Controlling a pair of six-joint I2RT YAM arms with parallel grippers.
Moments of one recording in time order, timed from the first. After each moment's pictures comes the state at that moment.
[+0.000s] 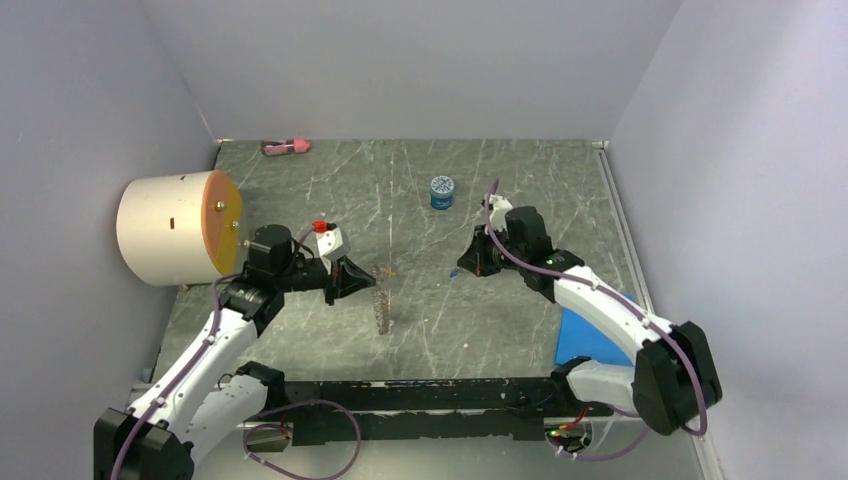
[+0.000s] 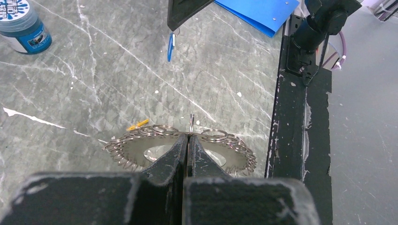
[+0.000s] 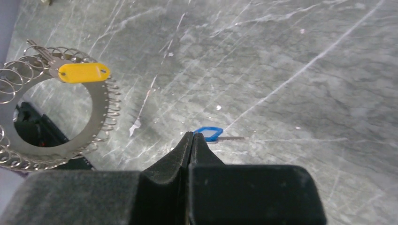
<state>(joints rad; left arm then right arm) -0.33 0.86 0.59 -0.12 0.95 0.16 0.47 1.24 0.76 -0.17 -0.37 0.34</state>
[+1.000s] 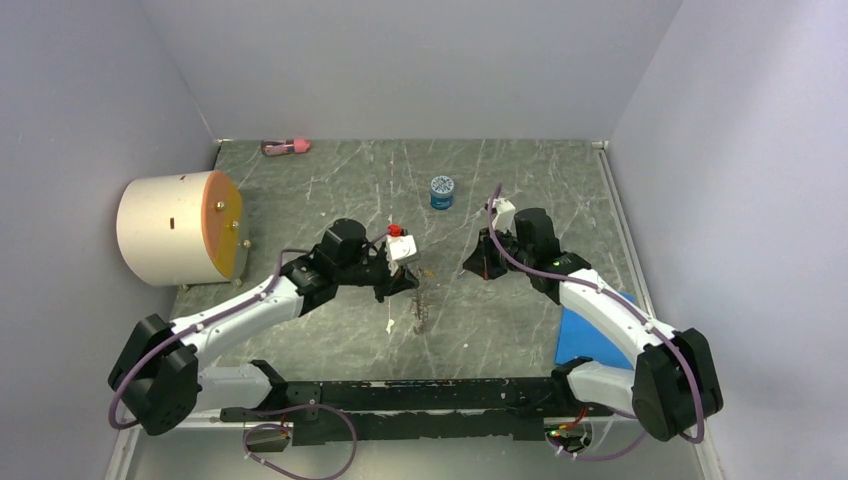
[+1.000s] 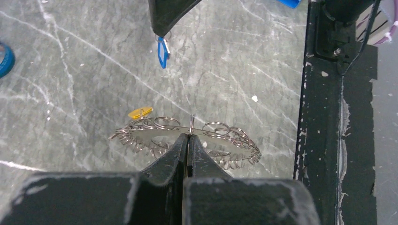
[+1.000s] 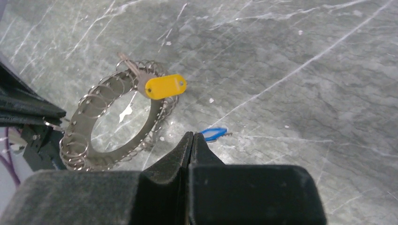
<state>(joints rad) -0.72 1.23 0.75 0.00 0.60 0.22 0.41 1.16 0.68 -0.15 -0.43 0.22</state>
